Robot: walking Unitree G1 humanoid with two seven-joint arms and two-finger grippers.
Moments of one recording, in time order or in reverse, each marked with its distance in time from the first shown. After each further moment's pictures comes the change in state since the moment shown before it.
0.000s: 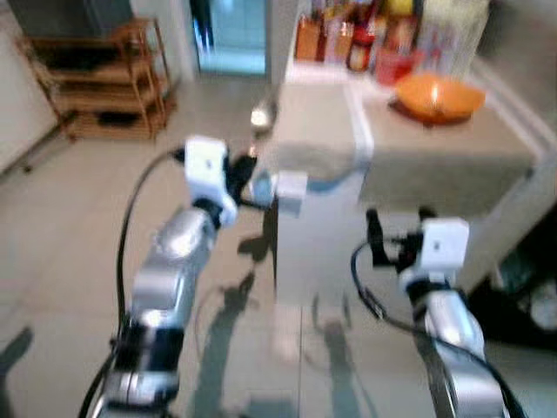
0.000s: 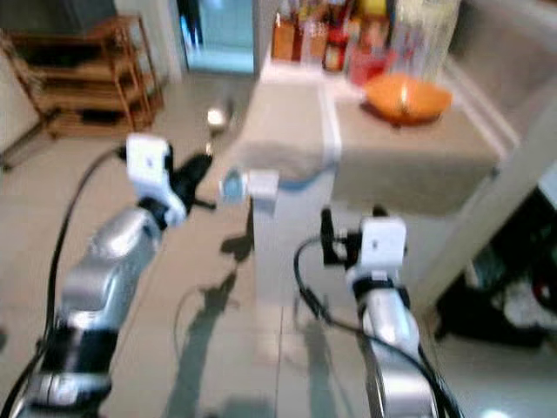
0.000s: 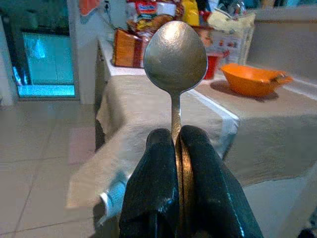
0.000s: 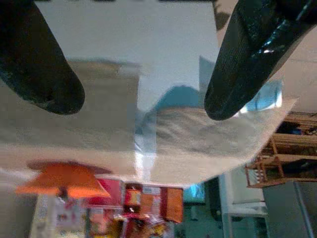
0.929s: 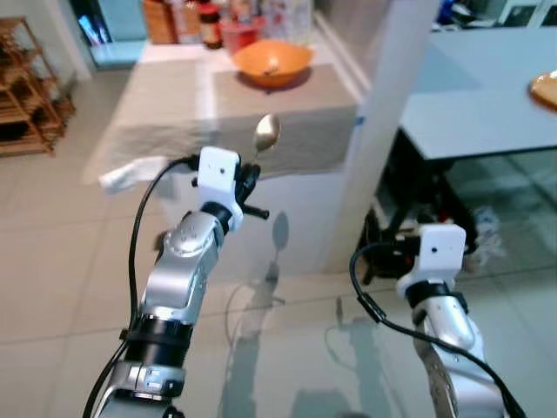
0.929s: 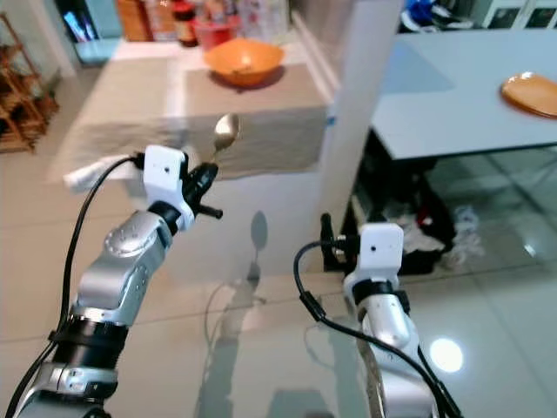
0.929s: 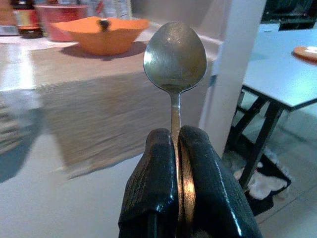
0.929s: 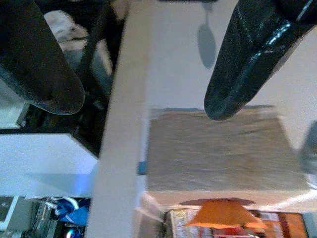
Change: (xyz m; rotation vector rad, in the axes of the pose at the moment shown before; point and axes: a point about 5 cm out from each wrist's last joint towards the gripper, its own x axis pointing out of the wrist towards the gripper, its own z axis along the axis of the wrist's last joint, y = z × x) left arm 0.009 -0.003 -0.017 0.053 0.082 0.035; right arm -0.003 -0.002 -0.006 -0.019 0.037 -0.010
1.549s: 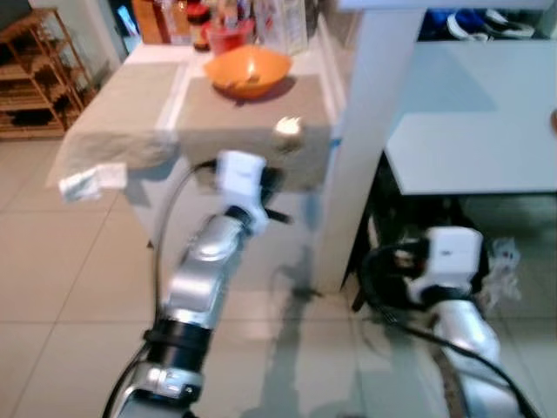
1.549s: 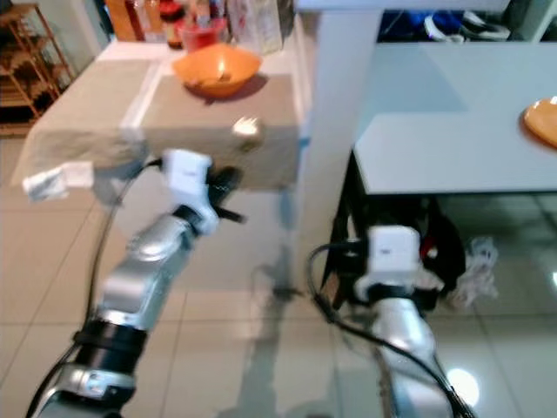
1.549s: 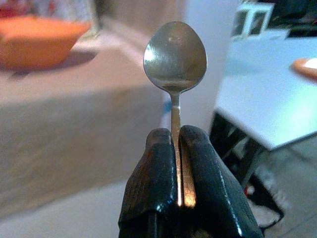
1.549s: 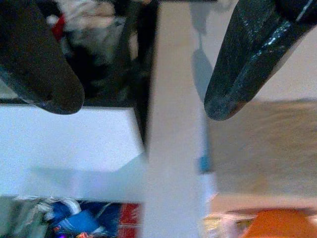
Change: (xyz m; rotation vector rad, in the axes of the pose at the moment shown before) left arm 0.006 -0.029 -0.001 -0.026 -0.026 -0.089; right arm -0.004 -0.015 -0.002 -0.023 0.023 -0.049
